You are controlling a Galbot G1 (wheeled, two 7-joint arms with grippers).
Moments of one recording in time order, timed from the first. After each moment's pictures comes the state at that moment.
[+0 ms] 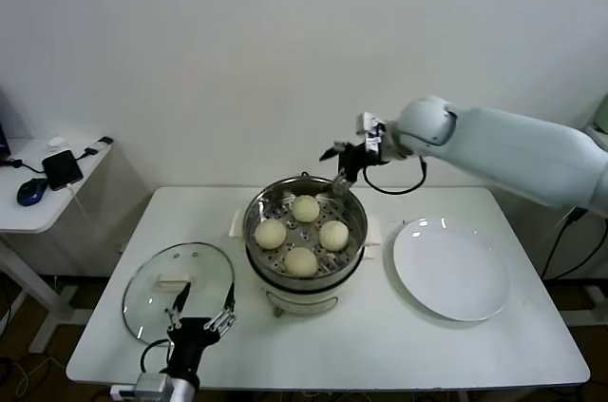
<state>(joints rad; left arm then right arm) 1.73 -1.48 -0.50 -2.14 -0.09 0.07 -0.04 0.48 0.85 -1.15 1.35 0.83 -0.23 -0.55</state>
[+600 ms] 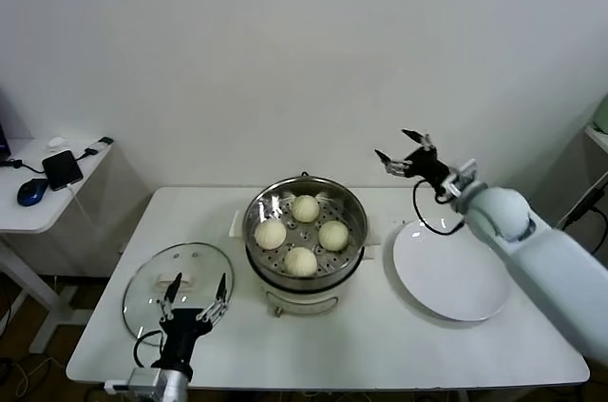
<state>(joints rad) 1.68 -1.45 -0.52 -2.09 -0.11 0.00 -0.06 -0.64 0.77 0.03 1.57 0.60 -0.09 -0.10</state>
